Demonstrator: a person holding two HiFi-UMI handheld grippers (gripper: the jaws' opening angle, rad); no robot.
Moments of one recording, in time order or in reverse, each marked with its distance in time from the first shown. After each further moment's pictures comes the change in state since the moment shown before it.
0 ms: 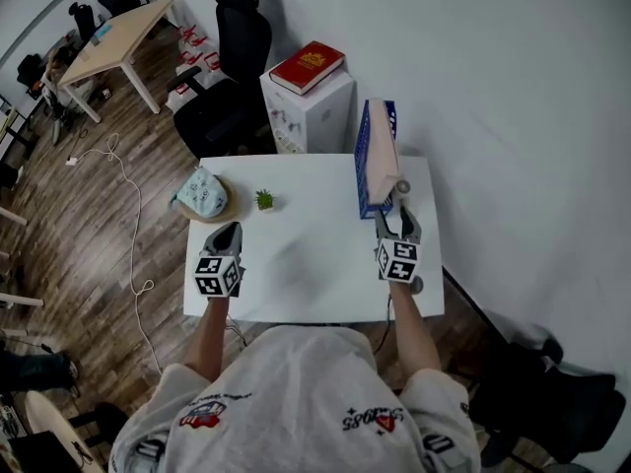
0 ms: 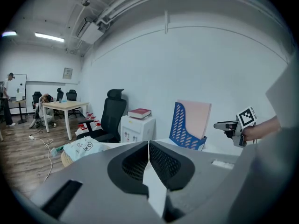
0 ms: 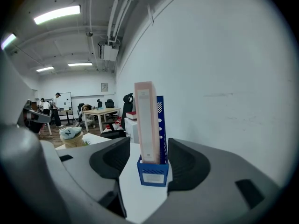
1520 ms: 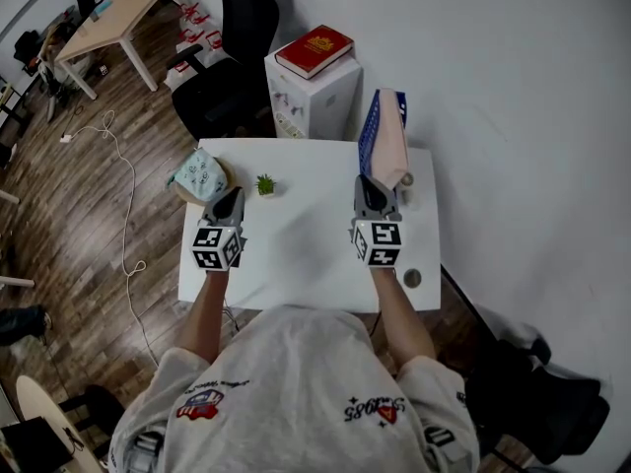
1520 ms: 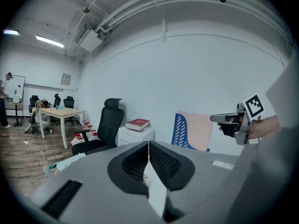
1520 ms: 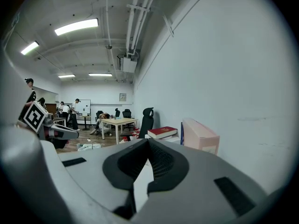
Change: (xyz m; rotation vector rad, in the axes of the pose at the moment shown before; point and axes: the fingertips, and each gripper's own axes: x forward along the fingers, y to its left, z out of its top) left arm 0.023 0.005 0.054 0.017 -0.110 -0.027; right arm 0.010 0.116 0.106 -0.087 -0.143 0.209
